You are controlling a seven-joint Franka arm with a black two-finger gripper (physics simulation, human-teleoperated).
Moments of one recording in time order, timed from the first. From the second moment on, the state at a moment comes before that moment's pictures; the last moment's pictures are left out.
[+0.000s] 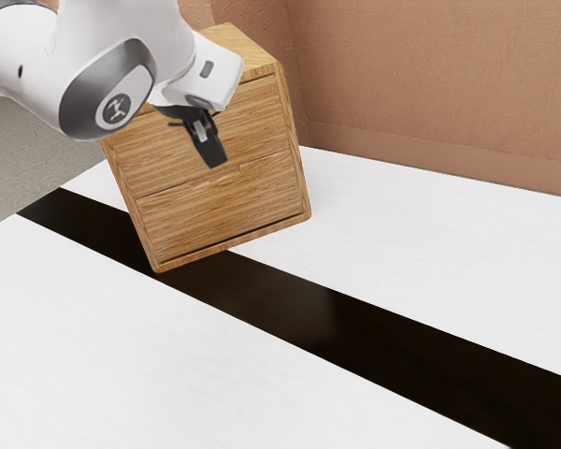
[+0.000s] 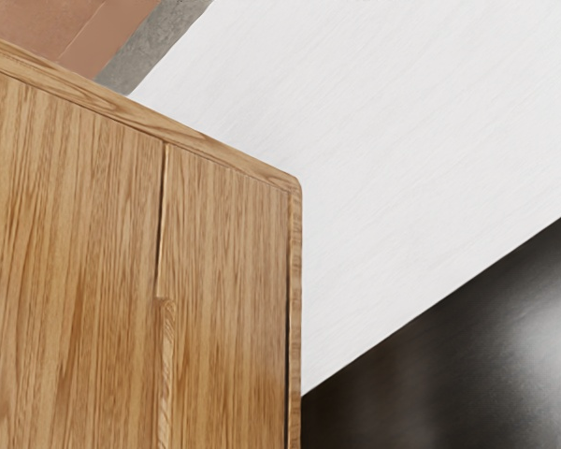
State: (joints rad) arm -0.15 -0.03 0.17 -1.56 0.40 2.03 0.55
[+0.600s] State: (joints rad) arm 0.09 -0.02 0.16 -1.63 0.42 2.21 0.64
